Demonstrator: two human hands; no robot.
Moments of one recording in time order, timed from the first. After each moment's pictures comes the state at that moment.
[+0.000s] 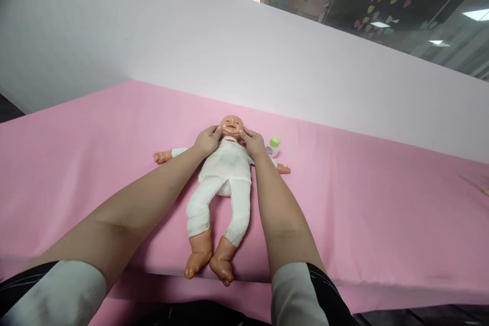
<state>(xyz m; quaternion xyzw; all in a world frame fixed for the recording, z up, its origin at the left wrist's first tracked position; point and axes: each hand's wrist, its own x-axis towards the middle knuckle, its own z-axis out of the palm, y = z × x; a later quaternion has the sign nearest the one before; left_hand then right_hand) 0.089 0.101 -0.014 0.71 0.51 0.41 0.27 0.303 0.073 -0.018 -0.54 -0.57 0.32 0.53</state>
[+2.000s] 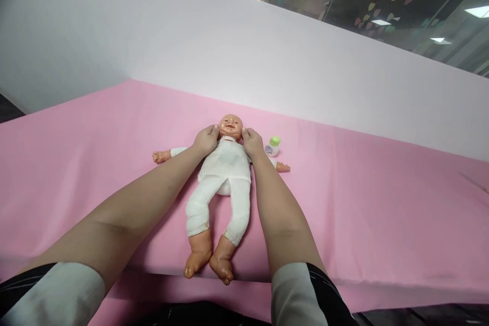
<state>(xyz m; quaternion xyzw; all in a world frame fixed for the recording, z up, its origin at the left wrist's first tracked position) 0.089 0.105 -0.016 0.70 0.53 0.41 0.25 0.304 0.072 -0.017 -0.58 -0.62 0.22 0.49</state>
